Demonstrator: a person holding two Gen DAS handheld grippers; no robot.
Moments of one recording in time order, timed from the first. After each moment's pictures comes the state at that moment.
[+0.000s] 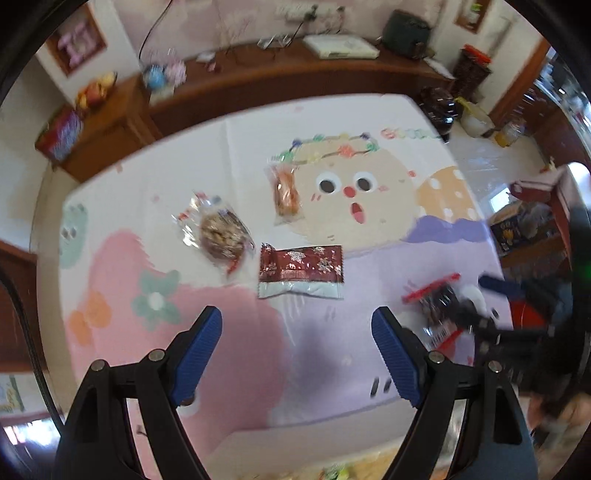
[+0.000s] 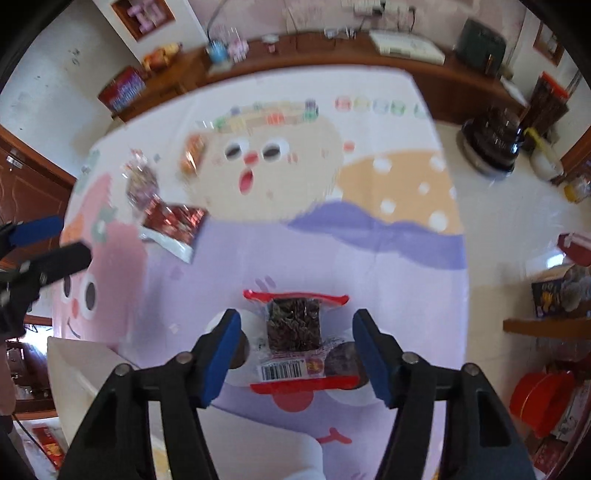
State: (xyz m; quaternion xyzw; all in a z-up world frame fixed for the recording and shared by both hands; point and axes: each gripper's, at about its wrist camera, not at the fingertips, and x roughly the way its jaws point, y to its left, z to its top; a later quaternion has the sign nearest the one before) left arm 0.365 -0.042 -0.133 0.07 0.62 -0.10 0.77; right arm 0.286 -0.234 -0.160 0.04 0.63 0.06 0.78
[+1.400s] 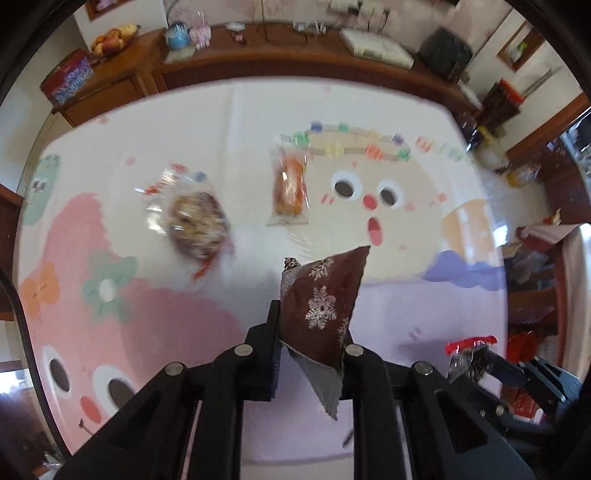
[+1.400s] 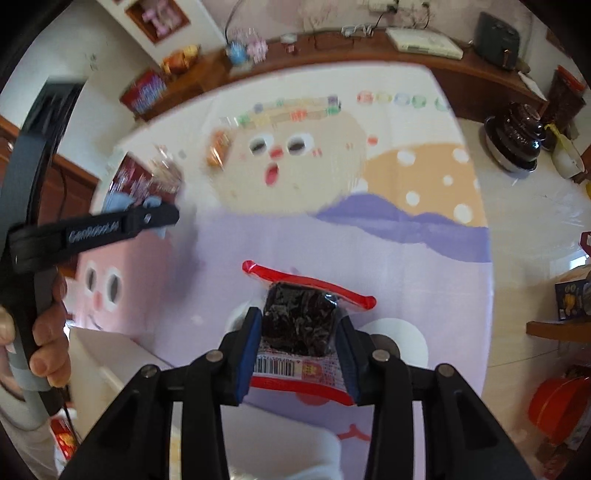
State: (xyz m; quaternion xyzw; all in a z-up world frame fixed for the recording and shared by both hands) left arm 0.375 -0.043 -0.170 -0.03 0.63 -0.08 0.78; right arm 0.269 -0.235 -0.140 0.08 0.60 0.10 0.79
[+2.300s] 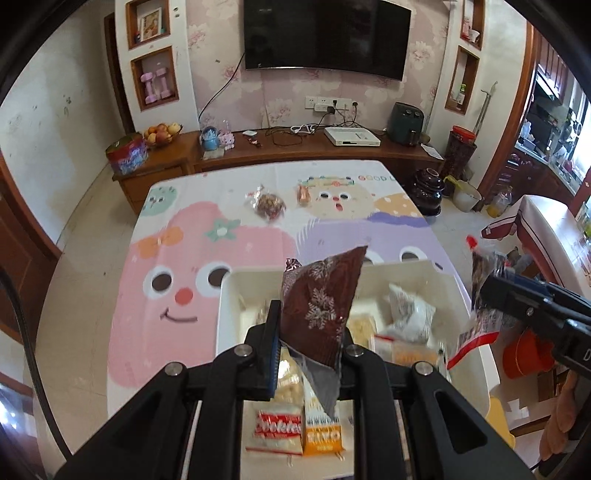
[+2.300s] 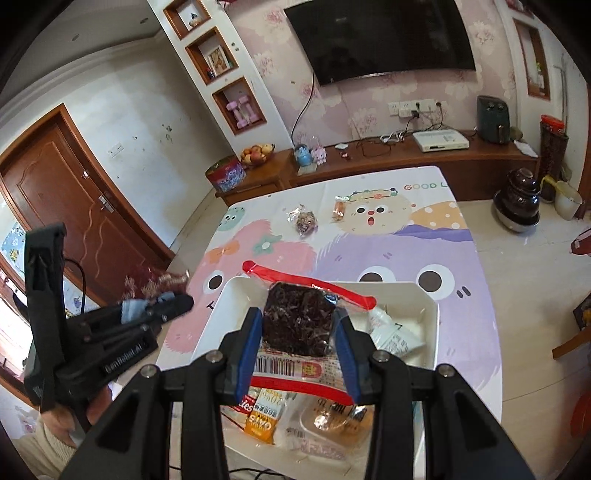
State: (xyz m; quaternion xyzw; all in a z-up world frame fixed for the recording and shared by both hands) left arm 0.071 0.029 -0.028 0.02 0.44 -0.08 0.89; right arm 0.032 -0.177 -0.012 0.12 0.40 0.15 0.90
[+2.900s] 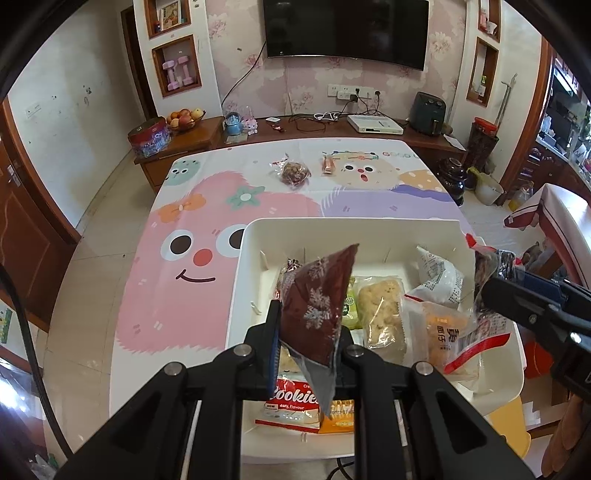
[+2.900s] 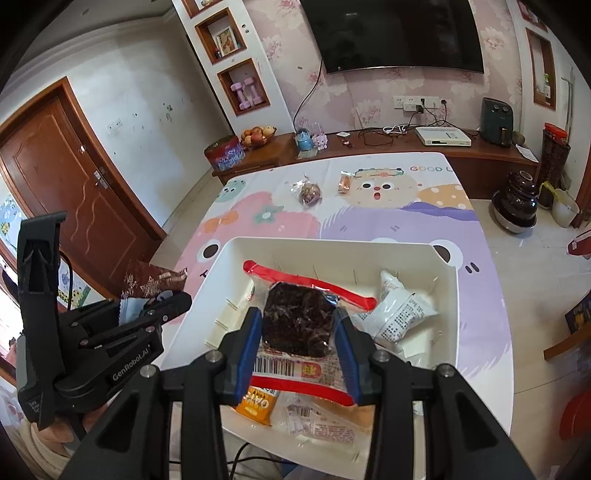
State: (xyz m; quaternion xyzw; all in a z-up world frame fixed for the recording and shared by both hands) left arm 0.042 0.034 -0.067 0.03 0.45 -0.03 0.89; right arm 0.013 -0.147 -0.047 0.08 0.42 0.15 0.89
